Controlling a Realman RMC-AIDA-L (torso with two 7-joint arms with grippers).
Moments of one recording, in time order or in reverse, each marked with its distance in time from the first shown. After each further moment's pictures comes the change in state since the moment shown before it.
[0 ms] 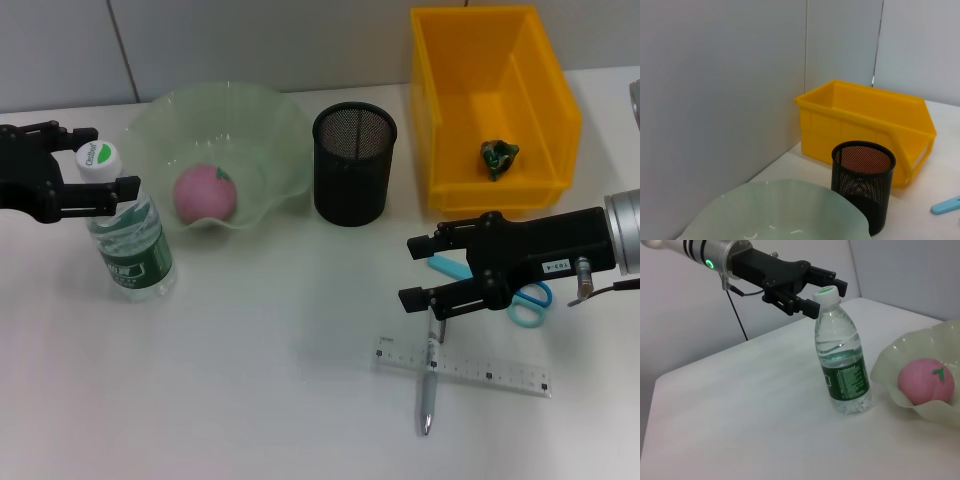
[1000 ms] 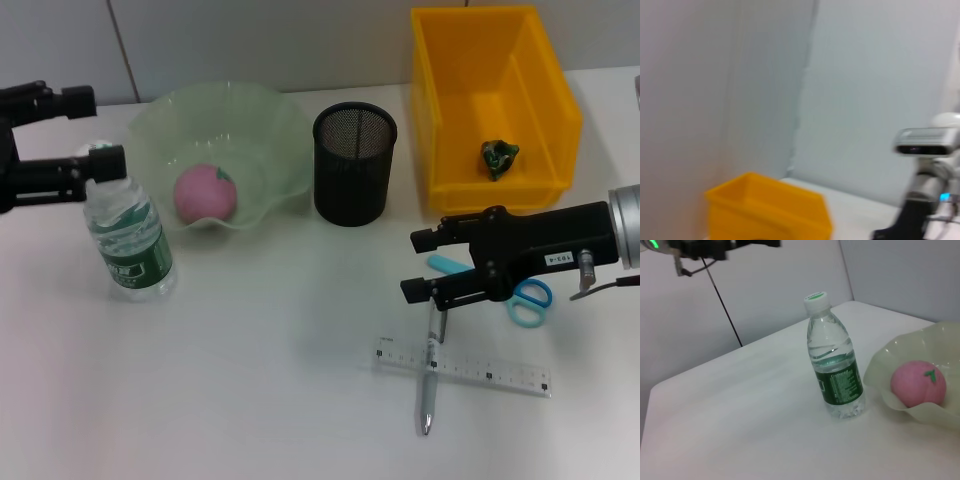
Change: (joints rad) left arm 0.069 0.052 0.001 0.078 -0.336 0.324 -0.145; right arm 0.003 -0.004 0.016 -0.001 0.000 0.000 0.034
